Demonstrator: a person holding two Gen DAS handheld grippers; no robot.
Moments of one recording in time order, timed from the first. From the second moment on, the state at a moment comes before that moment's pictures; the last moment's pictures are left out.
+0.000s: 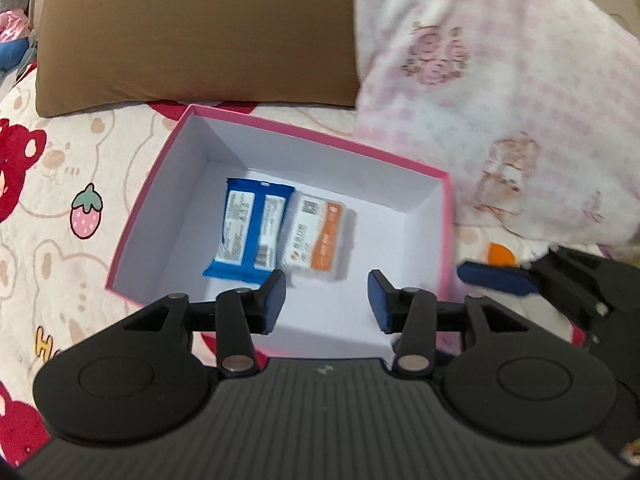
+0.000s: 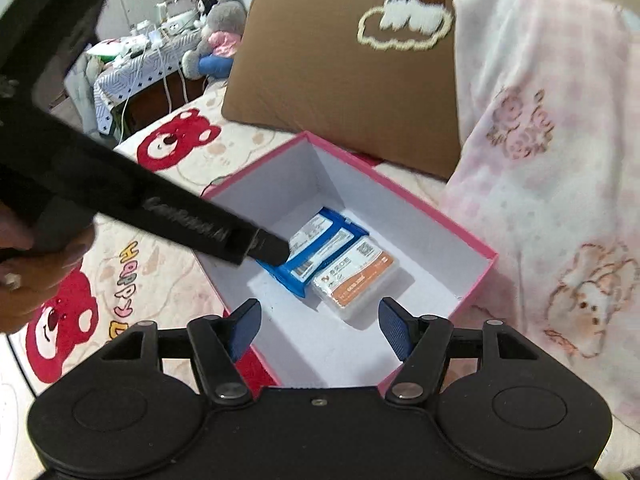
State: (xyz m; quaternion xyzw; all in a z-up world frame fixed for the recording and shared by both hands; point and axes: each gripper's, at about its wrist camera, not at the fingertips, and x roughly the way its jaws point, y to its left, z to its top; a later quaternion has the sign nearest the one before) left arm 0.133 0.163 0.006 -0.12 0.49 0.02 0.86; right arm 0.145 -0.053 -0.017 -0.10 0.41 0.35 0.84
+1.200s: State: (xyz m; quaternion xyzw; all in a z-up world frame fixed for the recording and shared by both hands) left arm -0.002 0.051 0.089 -0.07 0.50 -0.10 0.85; right arm 0.005 -0.186 0.067 -0.12 0.42 0.30 0.85
